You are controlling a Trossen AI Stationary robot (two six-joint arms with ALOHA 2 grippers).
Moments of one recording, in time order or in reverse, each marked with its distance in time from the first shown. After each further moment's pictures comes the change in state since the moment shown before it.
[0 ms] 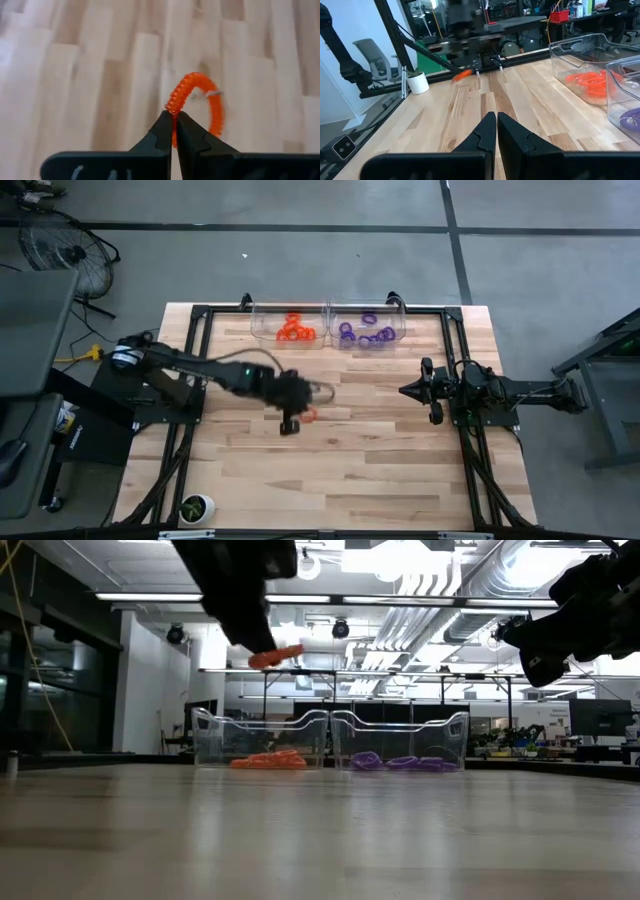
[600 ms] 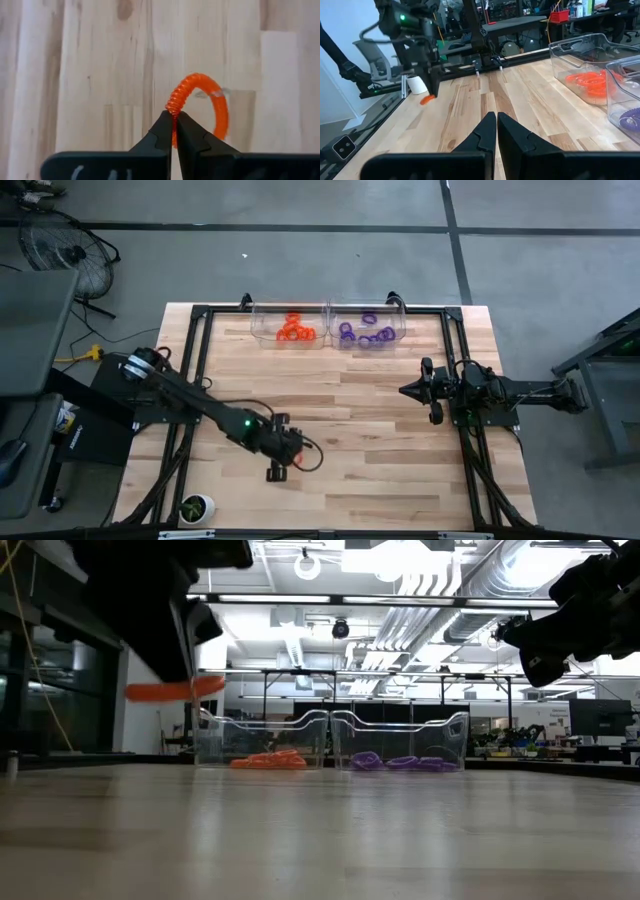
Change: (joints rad) left arm -0.317 0.155 -0.003 -0.005 -0.075 -0.242; right arm 0.000 0.000 0.000 0.000 0.000 0.000
